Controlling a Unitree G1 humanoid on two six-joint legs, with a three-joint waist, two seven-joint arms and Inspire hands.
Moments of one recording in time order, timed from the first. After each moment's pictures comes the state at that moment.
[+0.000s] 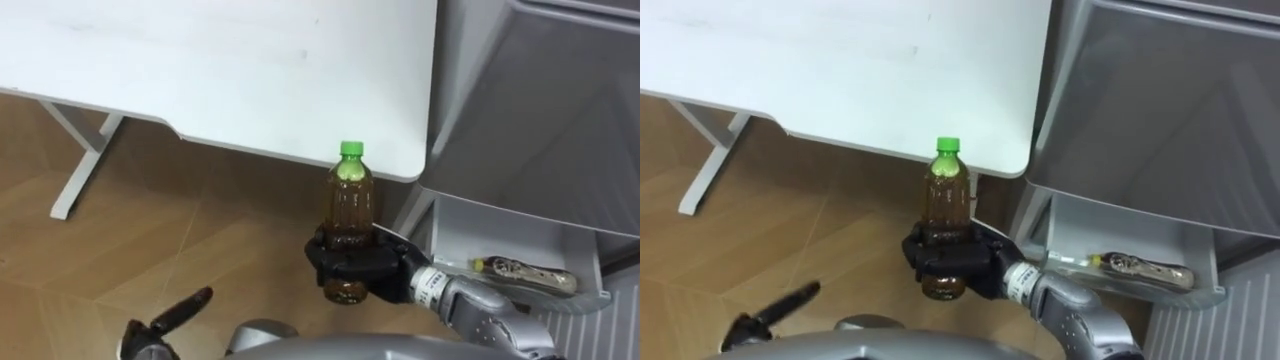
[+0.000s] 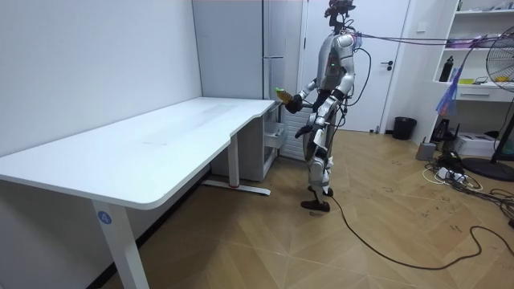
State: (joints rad) left arm 0.31 0.20 -0.04 0.80 -0.86 -0.03 0.38; right arm 0.18 -0.27 0.41 0.37 0.62 0.19 0.57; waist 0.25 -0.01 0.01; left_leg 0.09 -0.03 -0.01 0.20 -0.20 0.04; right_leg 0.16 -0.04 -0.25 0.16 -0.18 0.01
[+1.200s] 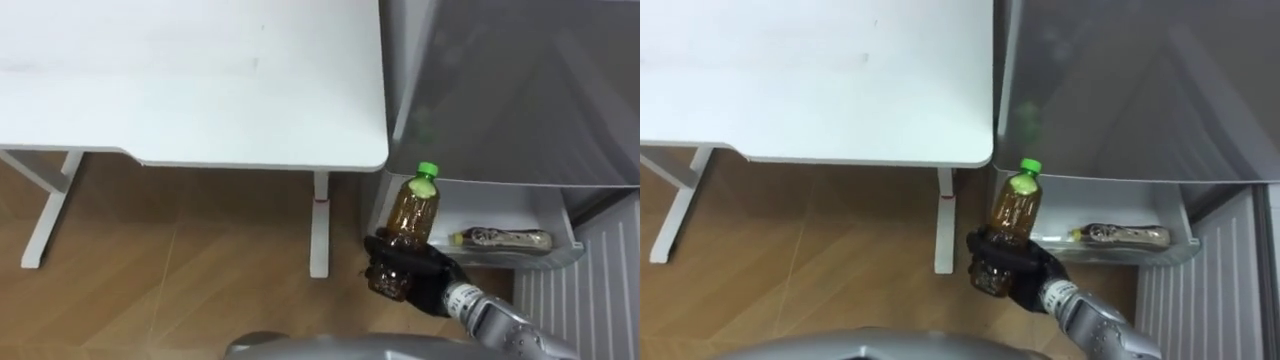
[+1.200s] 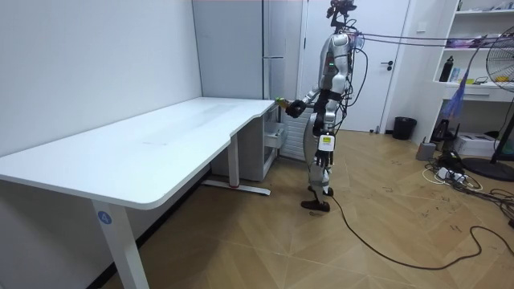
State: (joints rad) left arm 0.26 0.18 -0.12 1.13 -0.04 0.24 0.09; right arm 0.19 -0.28 0.26 0.58 0.90 0.23 0.33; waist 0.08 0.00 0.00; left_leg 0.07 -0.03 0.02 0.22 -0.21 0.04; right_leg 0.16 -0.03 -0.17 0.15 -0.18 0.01
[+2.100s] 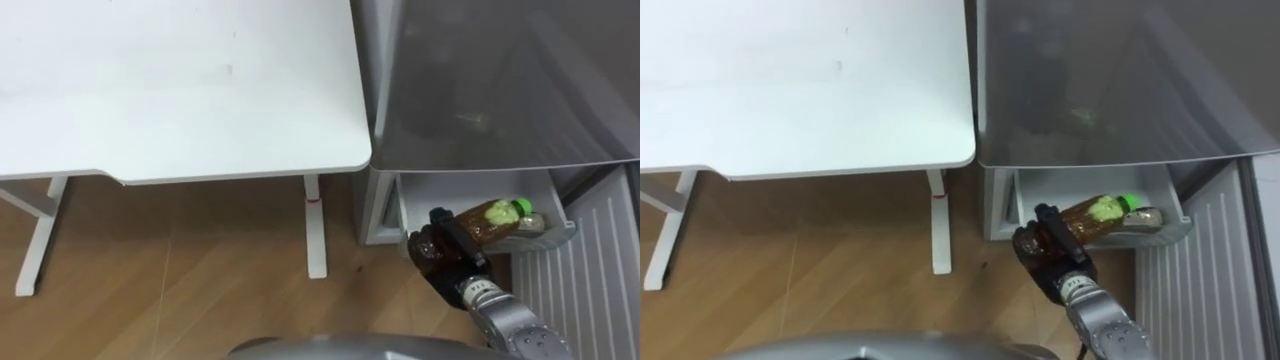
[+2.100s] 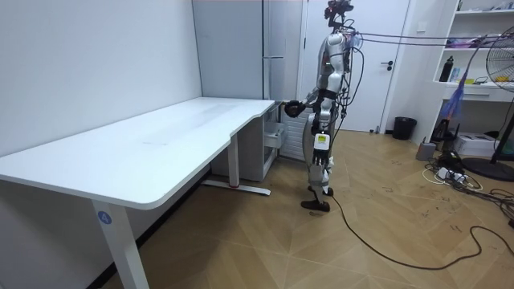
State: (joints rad) left arm 0.28 0.18 -0.11 1.08 -0.04 0.27 0.03; right arm 0.19 -0.25 0.16 0.61 1.51 0.13 -0.06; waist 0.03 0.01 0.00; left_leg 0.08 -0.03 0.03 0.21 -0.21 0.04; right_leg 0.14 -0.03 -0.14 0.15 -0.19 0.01
